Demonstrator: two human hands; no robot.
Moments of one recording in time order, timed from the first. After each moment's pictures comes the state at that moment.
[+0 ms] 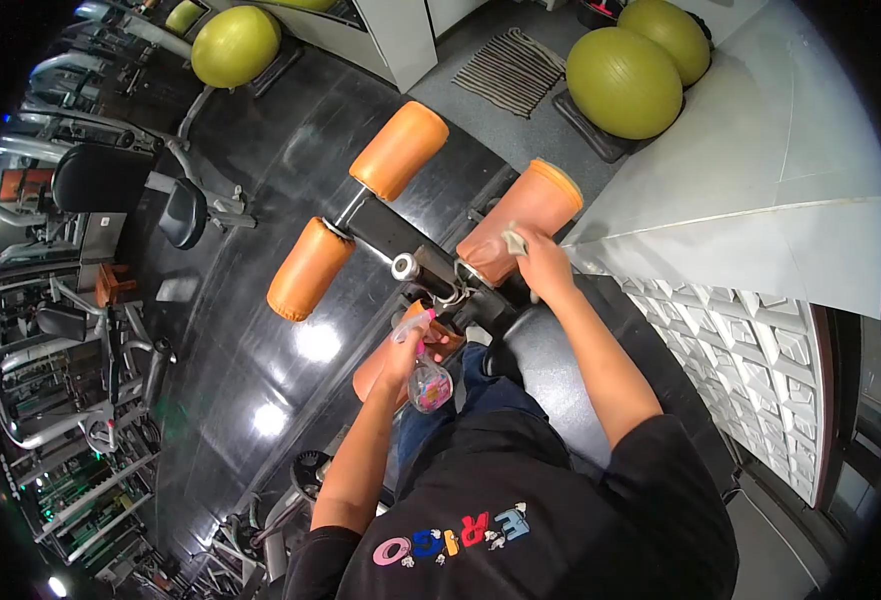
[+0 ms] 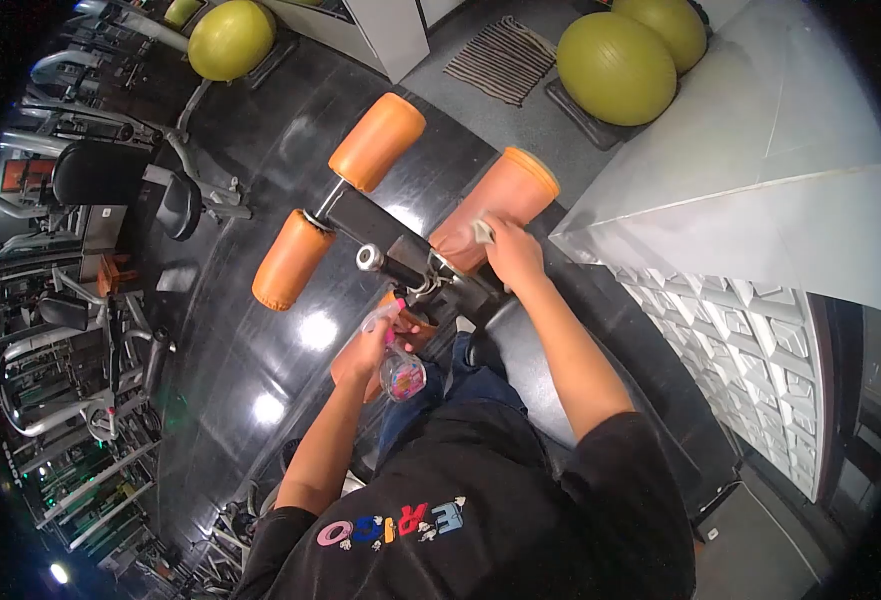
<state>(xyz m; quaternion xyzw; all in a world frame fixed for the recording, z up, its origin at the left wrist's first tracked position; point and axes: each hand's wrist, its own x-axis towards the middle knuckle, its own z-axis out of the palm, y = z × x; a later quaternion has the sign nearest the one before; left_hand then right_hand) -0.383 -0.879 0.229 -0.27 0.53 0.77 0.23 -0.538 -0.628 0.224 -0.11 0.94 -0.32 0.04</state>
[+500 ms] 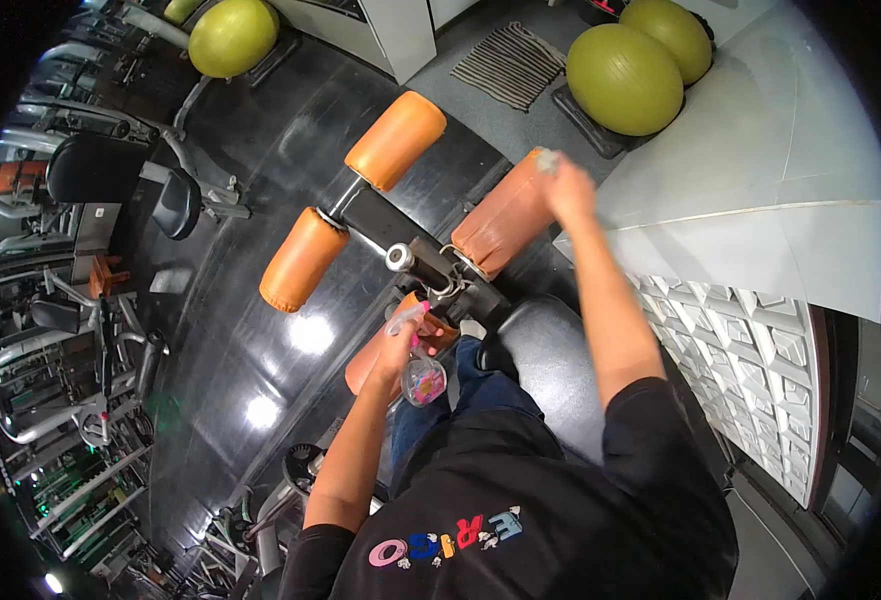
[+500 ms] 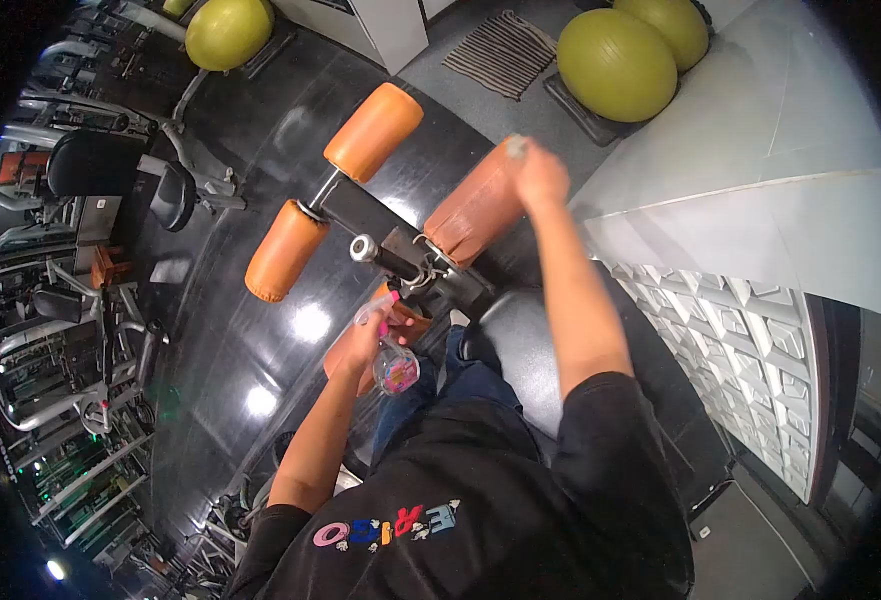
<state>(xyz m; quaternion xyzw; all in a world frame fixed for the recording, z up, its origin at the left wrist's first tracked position) -0.380 -0.876 0.227 -0.29 0.54 0.76 0.23 -0.644 -0.602 0.235 0.03 0.96 -0.26 0.01</state>
